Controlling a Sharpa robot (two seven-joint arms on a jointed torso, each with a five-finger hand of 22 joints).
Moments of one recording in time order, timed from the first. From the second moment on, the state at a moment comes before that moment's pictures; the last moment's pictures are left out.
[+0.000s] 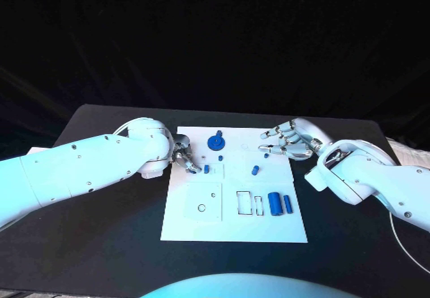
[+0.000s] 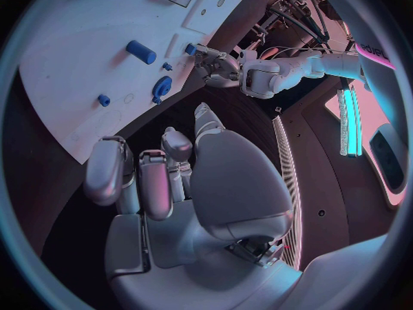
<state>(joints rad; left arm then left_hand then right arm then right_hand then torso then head) 1.23 -0.70 -0.02 1.43 -1.25 0.21 -0.62 1.12 -0.18 0.45 0.23 0.12 1.05 -0.01 0.65 0.76 1.41 -0.08 1.25 1.15 1.47 -0.11 1.57 1.31 0.05 1.46 0.00 1.42 1.31 1.02 -0.94 0.14 1.65 -1.05 -0.37 -0.04 1.37 -0.06 -0.03 0.26 0.19 0.96 0.15 0.07 0.07 1.29 0.06 1.03 1.14 1.47 -0.02 1.44 1.31 0.08 1.35 0.09 1.34 1.08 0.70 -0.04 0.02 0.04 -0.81</state>
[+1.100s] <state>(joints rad) 1.22 -0.70 -0.02 1.44 -1.23 0.13 -0.62 1.18 -0.12 0.49 0.20 0.09 1.03 0.00 0.64 0.78 1.41 -0.08 1.24 1.14 1.47 -0.11 1.57 1.31 0.05 1.46 0.00 1.42 1.31 1.02 -0.94 0.14 1.65 -1.05 -0.37 -0.04 1.37 -0.06 -0.04 0.26 0.20 0.96 0.15 0.07 0.07 1.29 0.06 1.03 1.14 1.47 -0.02 1.44 1.31 0.08 1.35 0.09 1.33 1.08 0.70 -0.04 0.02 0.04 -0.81</state>
